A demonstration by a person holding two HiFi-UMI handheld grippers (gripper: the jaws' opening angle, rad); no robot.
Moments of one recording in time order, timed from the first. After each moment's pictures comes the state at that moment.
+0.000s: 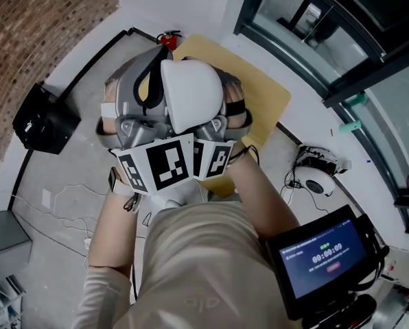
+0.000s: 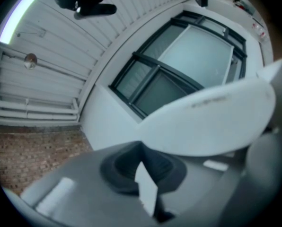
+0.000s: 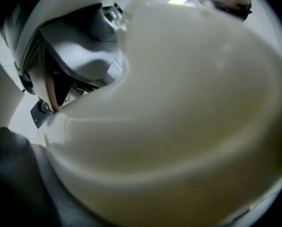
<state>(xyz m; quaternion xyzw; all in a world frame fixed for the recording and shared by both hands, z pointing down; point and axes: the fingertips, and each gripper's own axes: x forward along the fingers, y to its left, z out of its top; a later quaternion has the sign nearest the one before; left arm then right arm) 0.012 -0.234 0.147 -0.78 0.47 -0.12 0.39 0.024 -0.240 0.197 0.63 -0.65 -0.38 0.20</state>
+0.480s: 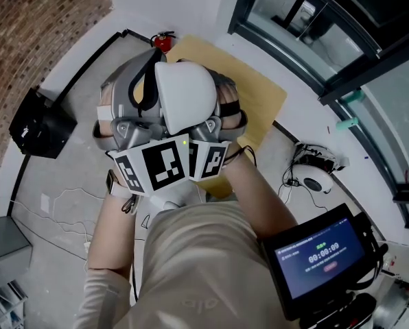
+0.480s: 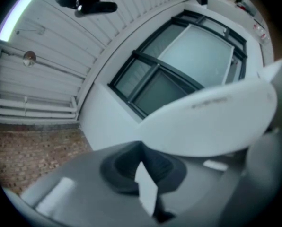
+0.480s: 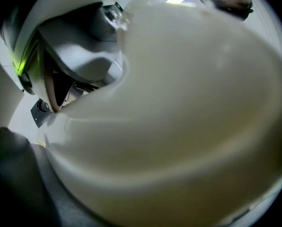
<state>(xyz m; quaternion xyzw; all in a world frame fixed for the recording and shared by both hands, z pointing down) 0.019 -0.241 0.153 -0.78 0.47 -0.13 0.39 0.031 -0.246 0.204 0.63 -0.65 -0.37 0.21</state>
